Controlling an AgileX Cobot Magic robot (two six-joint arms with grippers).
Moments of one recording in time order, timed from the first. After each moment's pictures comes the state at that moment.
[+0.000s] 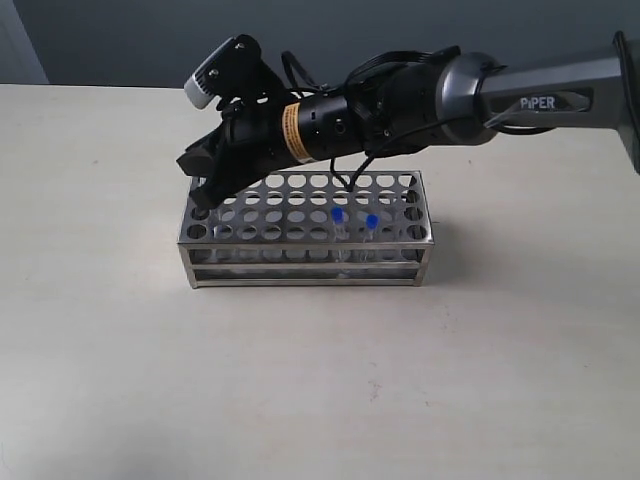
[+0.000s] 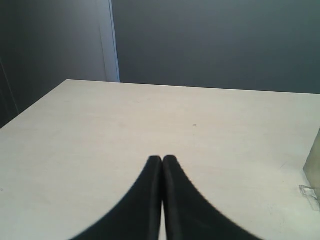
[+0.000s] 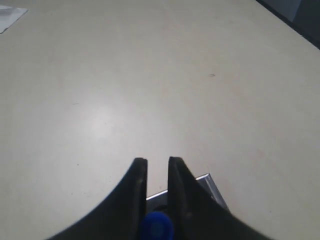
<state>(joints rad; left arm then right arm) 0.08 0.00 0.00 0.34 0.23 -0.35 0.63 2.12 -1.46 -1.54 -0.54 1.25</state>
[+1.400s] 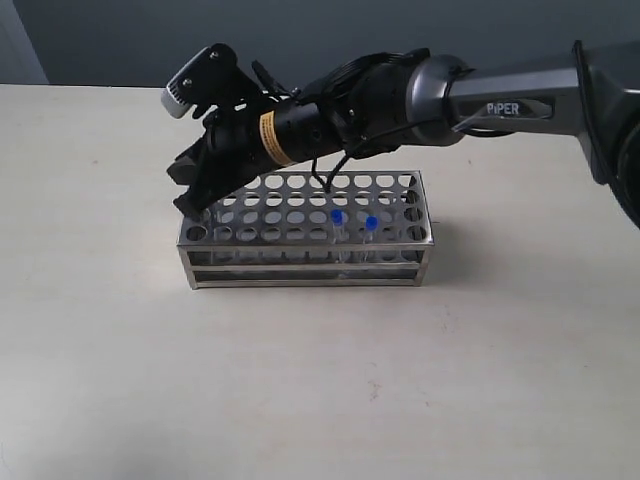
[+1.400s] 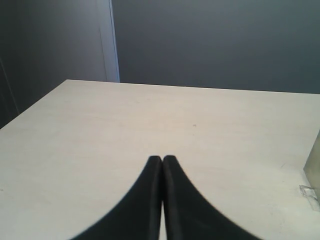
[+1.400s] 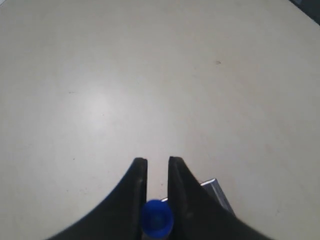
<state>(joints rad) 0.08 0.00 0.00 0.34 0.23 -0.35 0.67 2.18 -1.55 -1.74 -0.50 1.45</state>
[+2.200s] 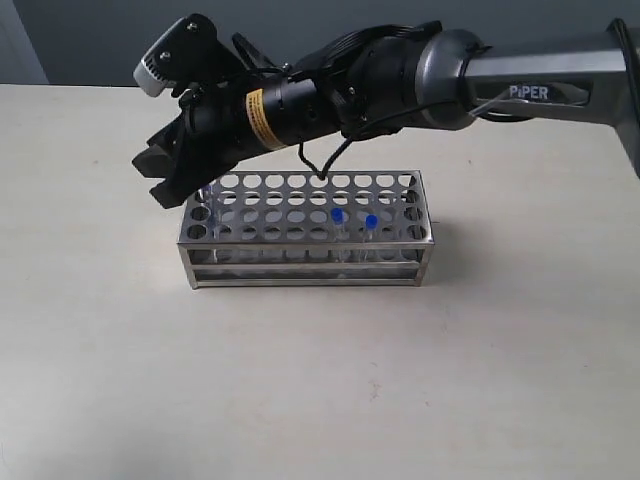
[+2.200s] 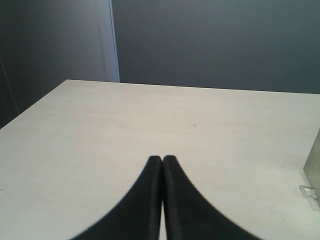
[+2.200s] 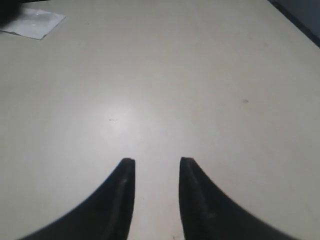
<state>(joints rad) 0.08 0.00 0.00 0.34 0.23 -0.35 0.68 2.10 -1.55 -1.74 -0.56 1.44</state>
